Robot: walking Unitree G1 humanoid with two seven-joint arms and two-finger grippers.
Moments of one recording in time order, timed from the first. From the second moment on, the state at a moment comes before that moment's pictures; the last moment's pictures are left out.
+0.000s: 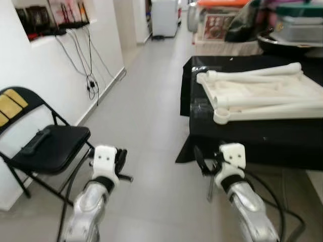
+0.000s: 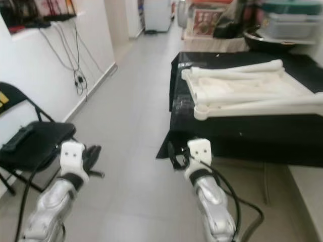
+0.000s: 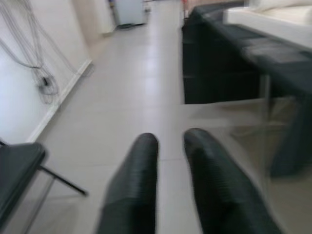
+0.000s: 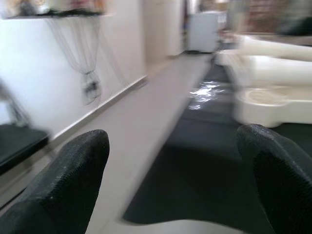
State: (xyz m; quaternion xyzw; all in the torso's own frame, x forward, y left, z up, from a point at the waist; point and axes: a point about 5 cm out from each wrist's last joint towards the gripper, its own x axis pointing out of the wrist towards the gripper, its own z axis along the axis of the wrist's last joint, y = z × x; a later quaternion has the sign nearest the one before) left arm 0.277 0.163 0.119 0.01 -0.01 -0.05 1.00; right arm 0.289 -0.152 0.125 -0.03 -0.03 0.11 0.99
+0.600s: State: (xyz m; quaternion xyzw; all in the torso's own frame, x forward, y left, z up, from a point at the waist) left arm 0.278 0.142 0.125 0.01 -0.02 -0.10 1.00; right arm 0.287 -0.172 0.119 -0.02 -0.02 0.09 1.00
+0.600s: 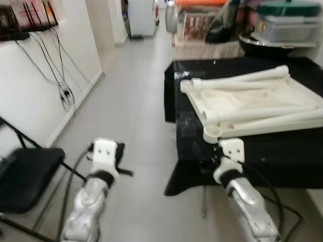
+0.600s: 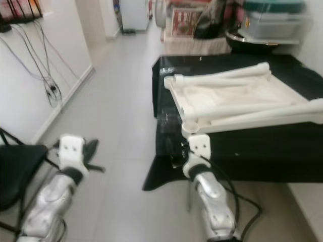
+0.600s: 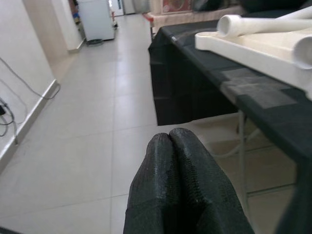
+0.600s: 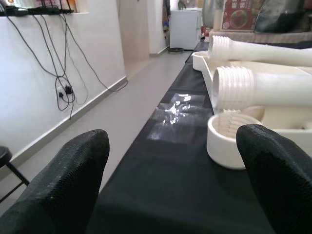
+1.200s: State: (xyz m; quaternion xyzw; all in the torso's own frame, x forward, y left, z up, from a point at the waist) left arm 0.282 0.142 0.140 0.01 -0.05 -0.11 0.99; right arm 0.288 -0.169 0.122 0.00 -0.03 0.10 0.99
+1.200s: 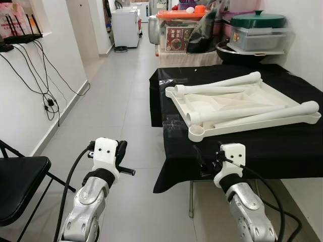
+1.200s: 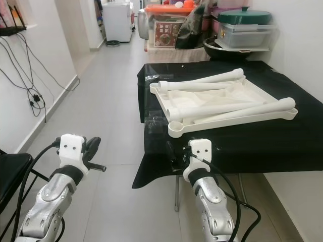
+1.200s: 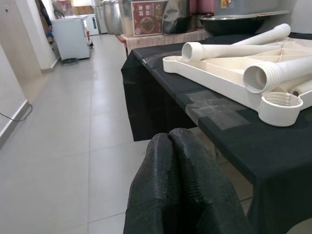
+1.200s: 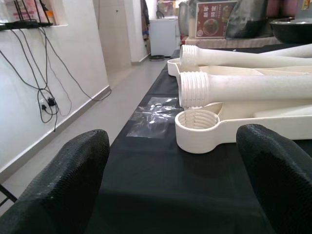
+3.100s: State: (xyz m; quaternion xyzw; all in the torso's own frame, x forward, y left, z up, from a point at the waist) left arm 0.277 0.143 0.152 -0.06 -0.07 -0.17 0.98; right arm 0.289 -0.160 0.129 0.03 -0.04 0.14 0.99
